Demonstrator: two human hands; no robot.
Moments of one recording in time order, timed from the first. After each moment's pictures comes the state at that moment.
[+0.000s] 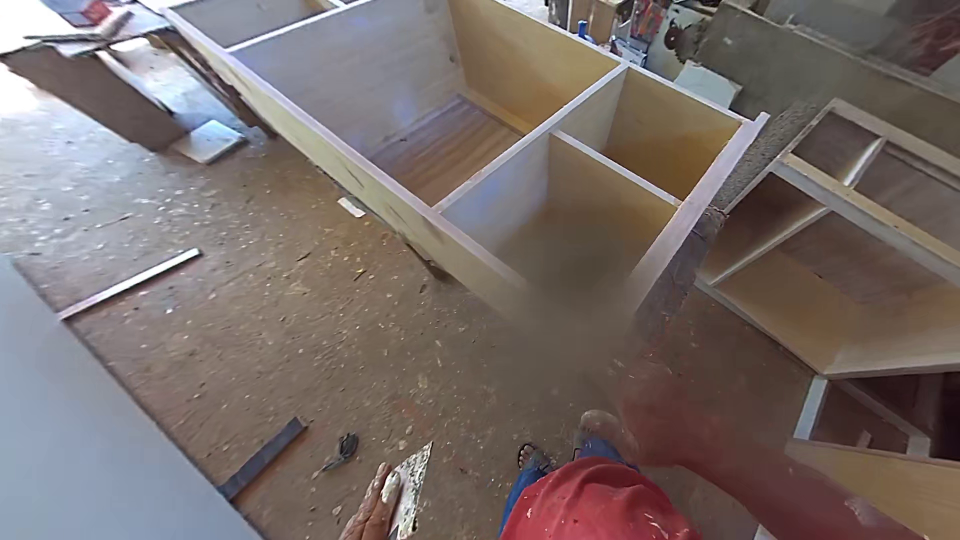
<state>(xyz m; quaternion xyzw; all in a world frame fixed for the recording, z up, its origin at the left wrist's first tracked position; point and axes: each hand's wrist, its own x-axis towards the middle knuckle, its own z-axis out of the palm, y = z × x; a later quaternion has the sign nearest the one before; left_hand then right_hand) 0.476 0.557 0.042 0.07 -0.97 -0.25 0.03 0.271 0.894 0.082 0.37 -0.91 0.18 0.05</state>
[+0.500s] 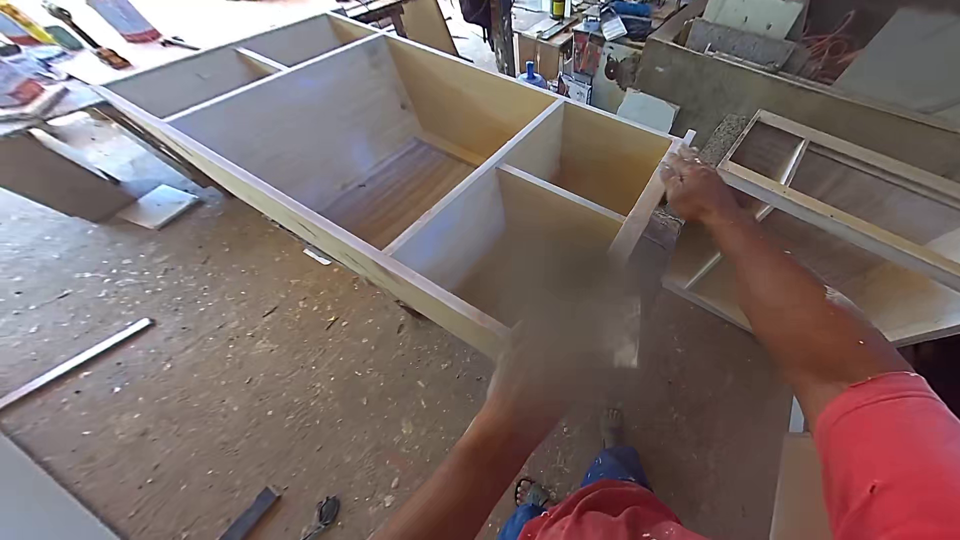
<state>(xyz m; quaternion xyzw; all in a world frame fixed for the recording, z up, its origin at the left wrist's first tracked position) 0.236 0.743 0.123 -0.29 -0.94 -0.15 0.14 -0.009 1.062 0.145 0.03 -0.99 0.14 0.10</state>
